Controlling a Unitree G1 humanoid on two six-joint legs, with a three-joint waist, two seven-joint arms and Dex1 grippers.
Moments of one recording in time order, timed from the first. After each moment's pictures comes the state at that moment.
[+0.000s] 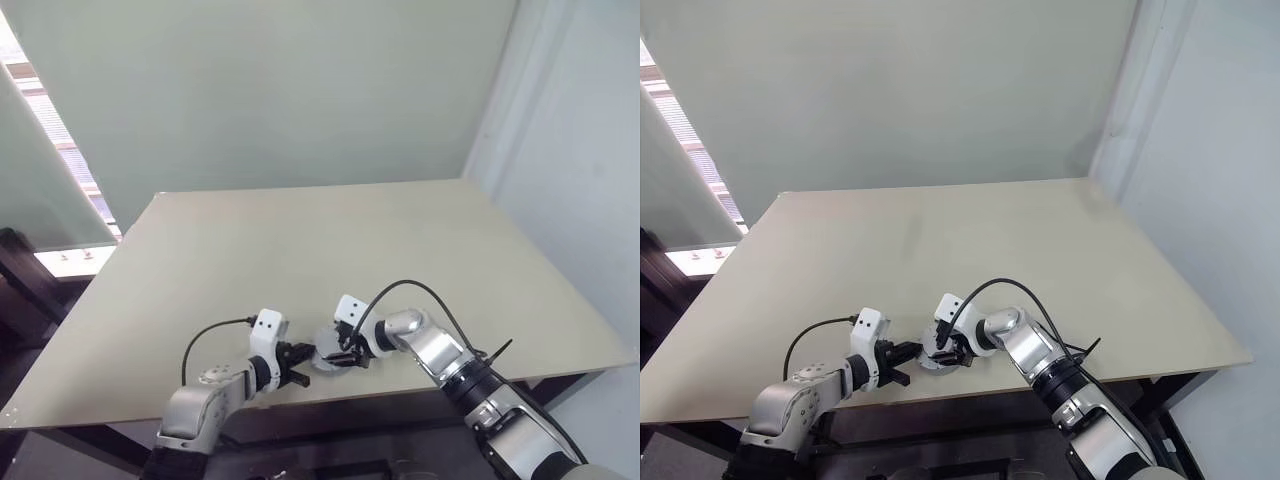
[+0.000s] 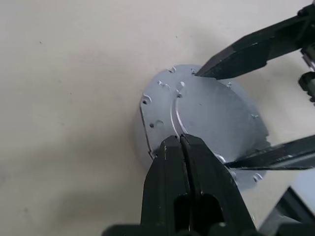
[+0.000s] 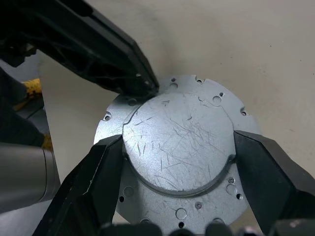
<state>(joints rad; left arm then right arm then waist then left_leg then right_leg) -0.08 0.34 -0.06 -0.12 -0.41 0.79 -0.46 -0.59 -0.17 0.53 0.36 -0.10 0.52 0.90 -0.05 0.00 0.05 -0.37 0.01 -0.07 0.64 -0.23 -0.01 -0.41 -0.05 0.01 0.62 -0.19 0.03</state>
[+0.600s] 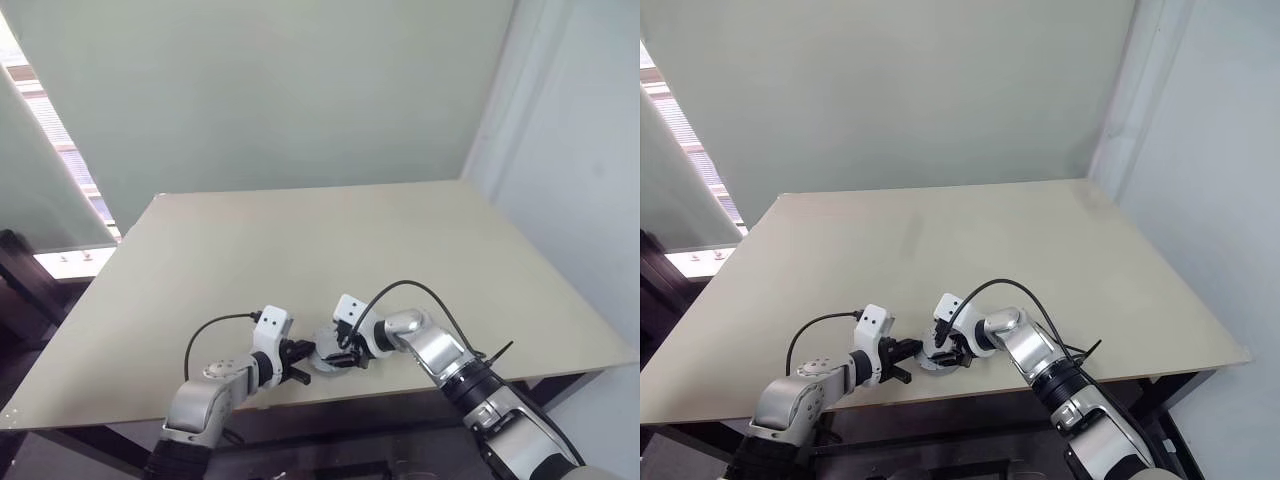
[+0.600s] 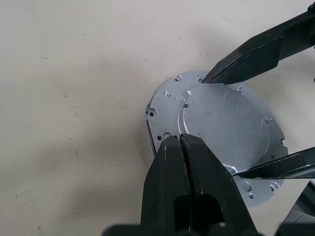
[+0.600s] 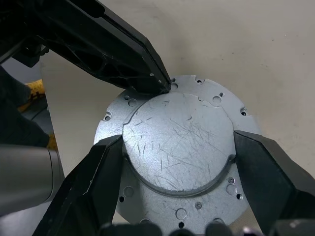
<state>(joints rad) -0.10 0.35 -0.09 -0.10 -0.37 0.78 -0.47 -0.58 -0.16 0.50 0.37 -0.07 0.49 0.89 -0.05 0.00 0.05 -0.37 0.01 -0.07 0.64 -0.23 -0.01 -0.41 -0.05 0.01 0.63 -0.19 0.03</state>
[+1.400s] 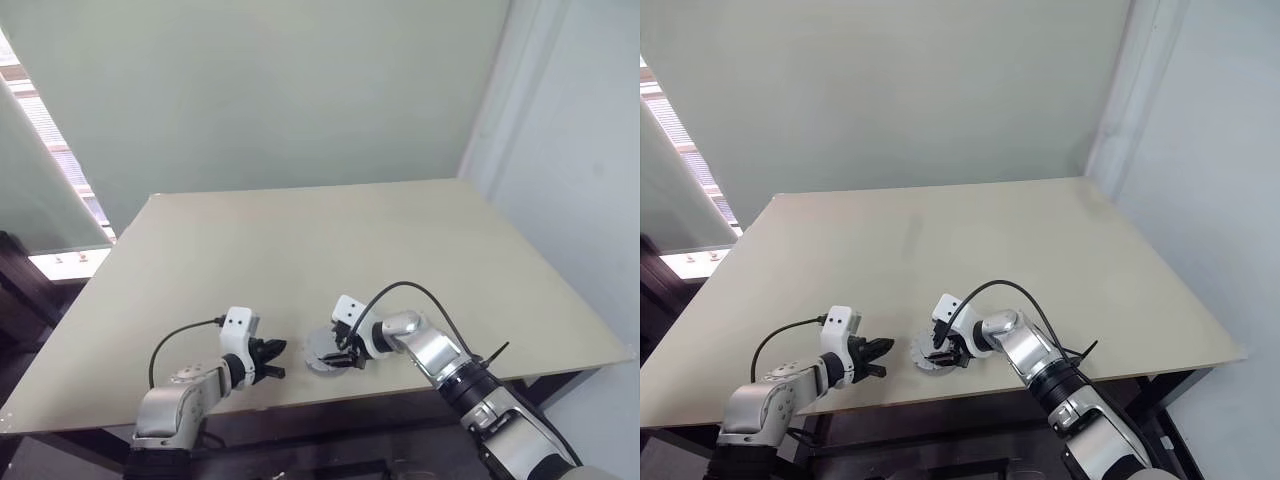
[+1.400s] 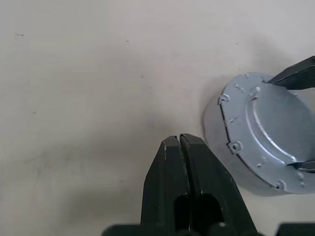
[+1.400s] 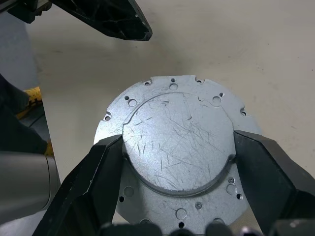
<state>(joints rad) -0.06 0.36 0.10 -0.11 -0.41 0.85 -0.46 -0.58 -0.14 0.51 0.39 -0.08 0.49 0.87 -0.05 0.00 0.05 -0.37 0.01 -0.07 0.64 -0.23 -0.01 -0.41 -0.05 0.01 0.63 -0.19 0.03</state>
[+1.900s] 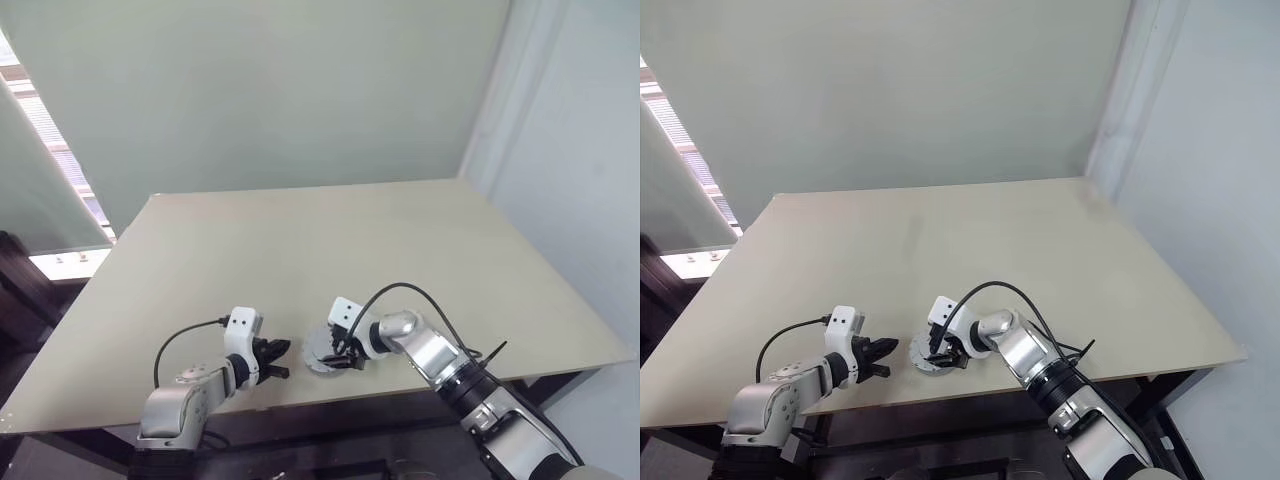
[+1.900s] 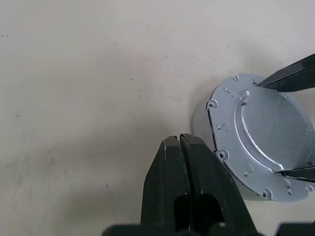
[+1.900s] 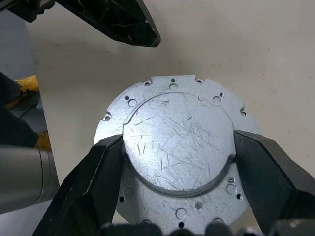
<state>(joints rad) -0.06 0.34 0.09 -0.12 -0.41 0.86 -0.45 -0.58 -0.15 0.55 0.33 -0.12 0.54 0.85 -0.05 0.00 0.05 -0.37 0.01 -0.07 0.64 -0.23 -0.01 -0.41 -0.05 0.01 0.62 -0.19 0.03</state>
